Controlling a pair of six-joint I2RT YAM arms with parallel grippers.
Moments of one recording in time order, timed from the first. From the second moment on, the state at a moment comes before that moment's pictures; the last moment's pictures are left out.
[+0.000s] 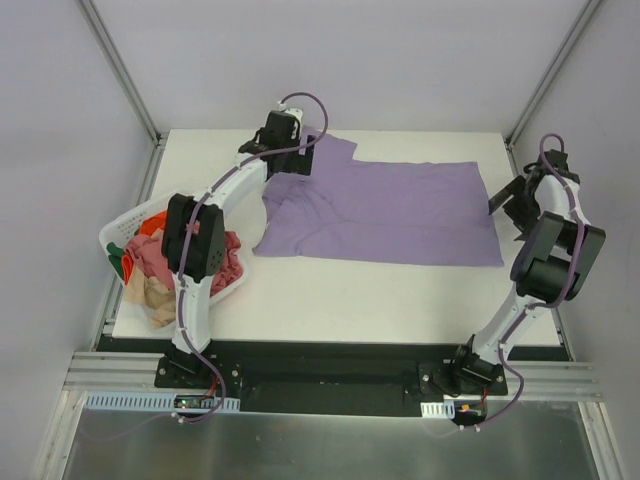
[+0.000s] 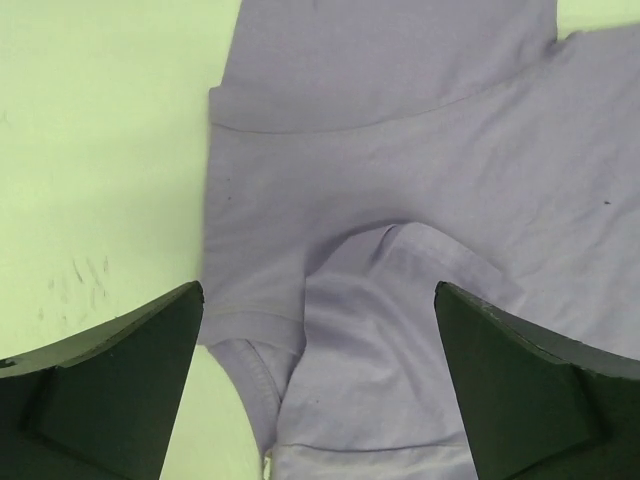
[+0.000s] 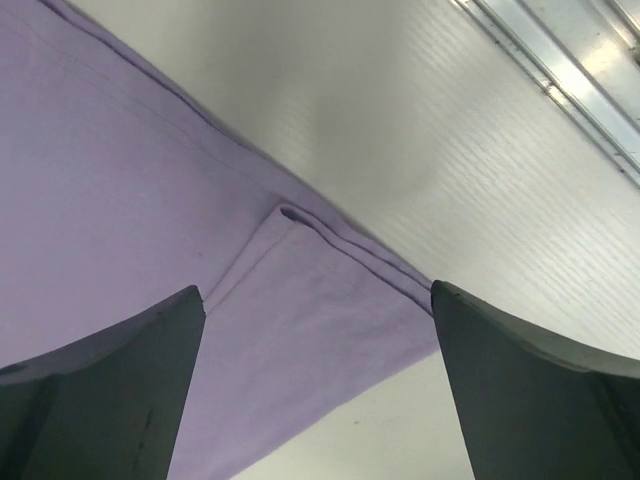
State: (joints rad) left arm -0.39 2.10 1.81 -0.42 -0.10 -0.11; right arm -0.38 1.94 1.54 -0.82 0.04 0.51
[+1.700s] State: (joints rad) left arm -0.62 1.38 0.85 -0.52 0.07 -0.63; right arm 0.27 1.42 1.07 -0.70 -0.15 0.35
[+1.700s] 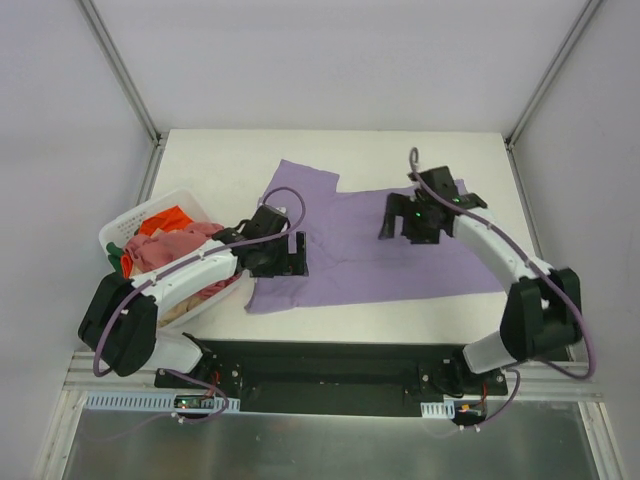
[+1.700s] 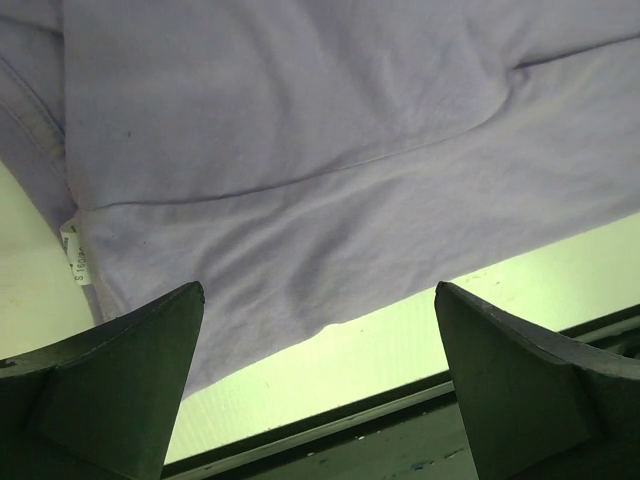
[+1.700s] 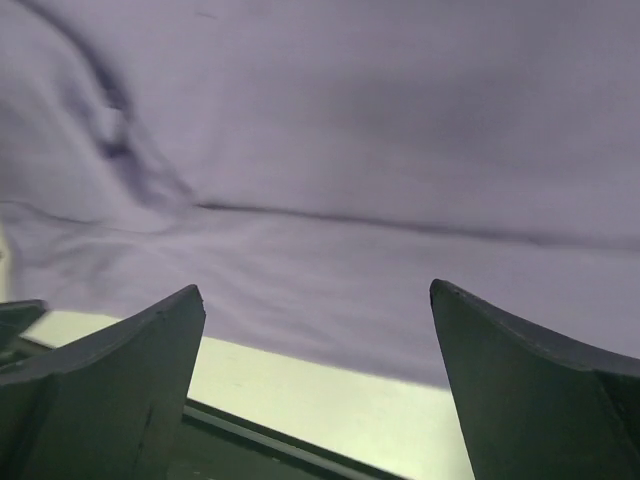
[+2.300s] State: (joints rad) left arm -0.62 1.39 0.75 -0.44 0.07 -0.64; right arm 0.60 2.13 1.65 -0.54 -0.29 0.65
